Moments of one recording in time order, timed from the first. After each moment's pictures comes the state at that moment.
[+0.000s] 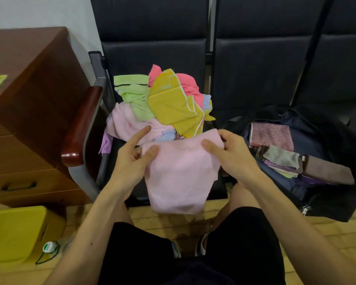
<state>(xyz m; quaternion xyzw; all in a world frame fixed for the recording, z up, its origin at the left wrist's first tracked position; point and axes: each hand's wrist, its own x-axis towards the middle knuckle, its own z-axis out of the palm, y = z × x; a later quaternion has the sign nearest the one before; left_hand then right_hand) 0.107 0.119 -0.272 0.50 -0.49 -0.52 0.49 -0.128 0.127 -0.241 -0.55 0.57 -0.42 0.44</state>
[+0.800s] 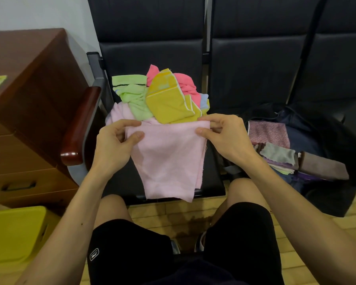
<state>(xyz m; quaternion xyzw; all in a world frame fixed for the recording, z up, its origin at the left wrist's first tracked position) 0.135 0.098 -0.251 0.58 -0.63 -0.27 0.44 -0.131 0.106 -0.227 -0.67 0.58 -0.40 0.24</state>
